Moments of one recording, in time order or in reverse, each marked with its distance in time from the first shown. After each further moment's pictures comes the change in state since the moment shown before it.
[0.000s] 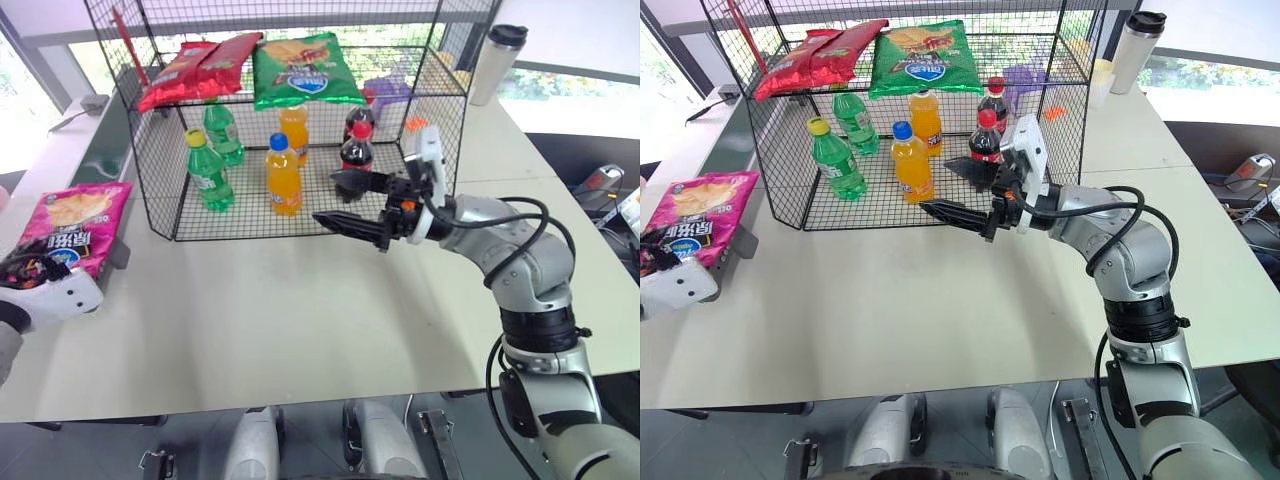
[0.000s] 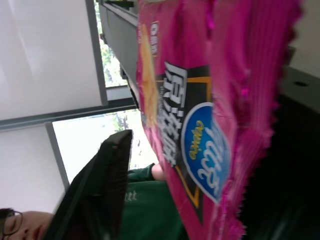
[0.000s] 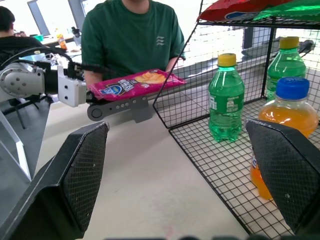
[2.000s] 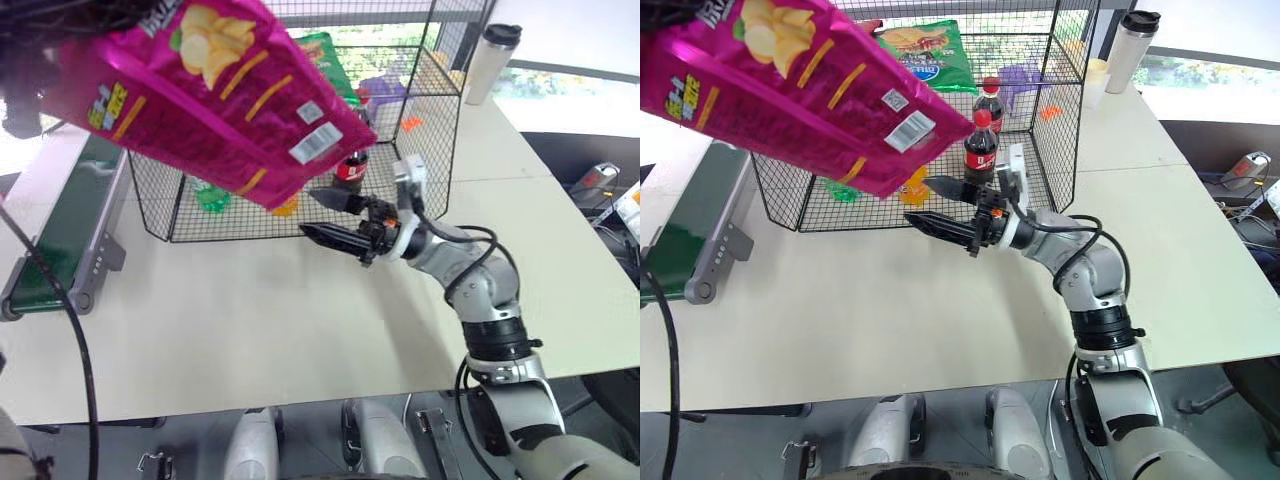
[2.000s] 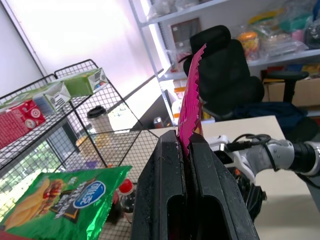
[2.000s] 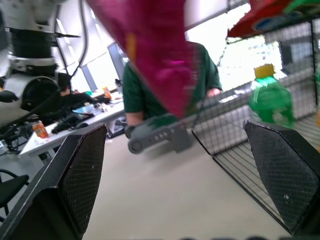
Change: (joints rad) left arm -1.326 0.222 -0.184 0.036 -1.608 0.913 -0.706; right arm 0.055 0.235 0.015 0.174 0.055 -0.165 0.113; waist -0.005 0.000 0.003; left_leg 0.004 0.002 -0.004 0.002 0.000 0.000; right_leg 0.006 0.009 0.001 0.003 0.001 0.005
